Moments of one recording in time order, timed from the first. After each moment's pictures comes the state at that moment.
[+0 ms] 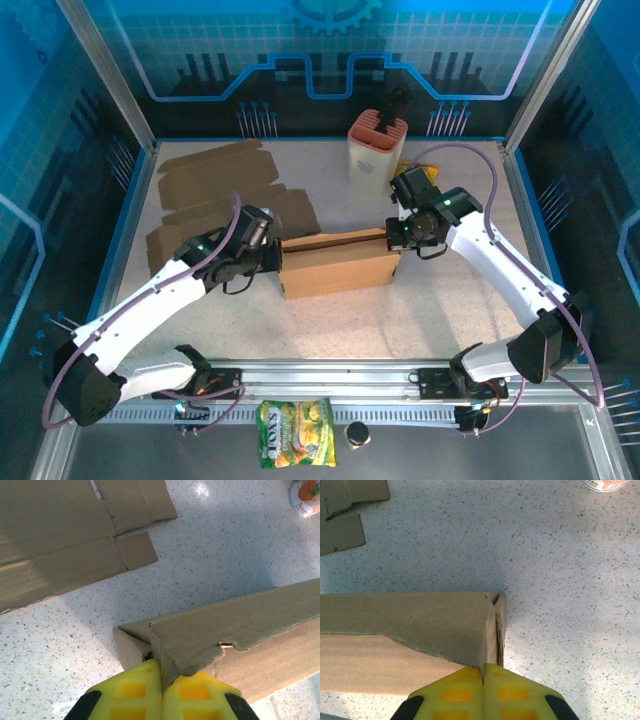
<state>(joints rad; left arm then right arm) -0.61 1.14 1.00 -0.78 -0.06 -0.71 0.49 1.40 1.35 -1.14 0.03 0.41</state>
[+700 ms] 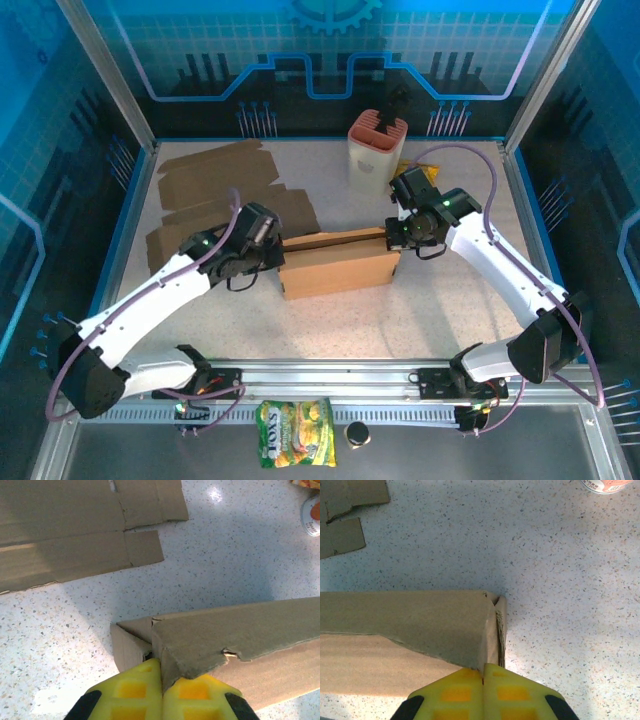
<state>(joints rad) -0.63 1.18 1.03 -0.80 -0.09 -0.83 0.49 1.40 1.33 -1.12 0.03 0.41</state>
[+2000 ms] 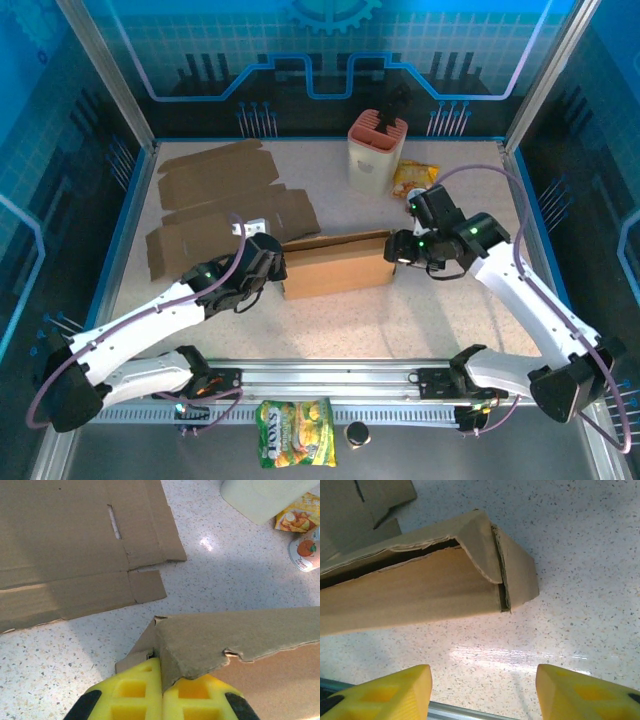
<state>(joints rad) -0.77 1.06 0.80 -0.55 -0.37 -0.85 0.49 1.16 1.20 -1.12 -0.10 0.68</state>
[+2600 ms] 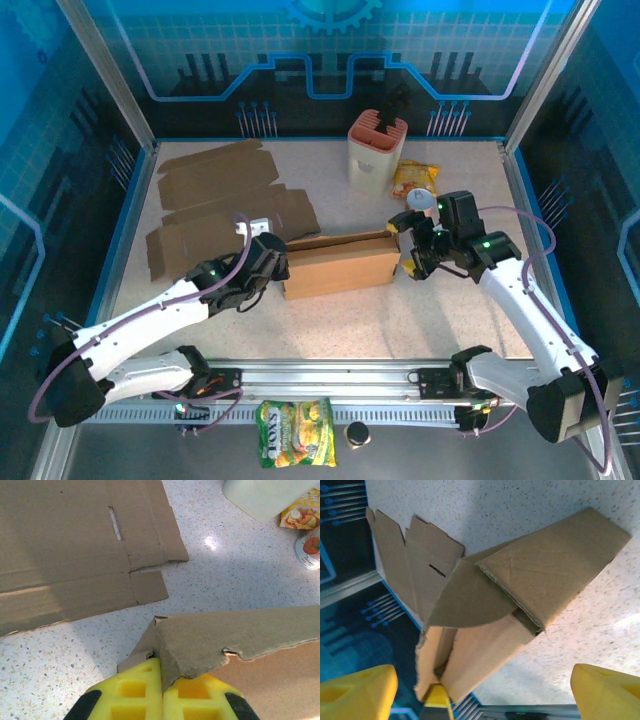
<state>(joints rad) -0.79 1.09 0.82 -0.57 -0.40 -0.85 0.29 1.07 0.98 -0.76 -0.39 1.44</state>
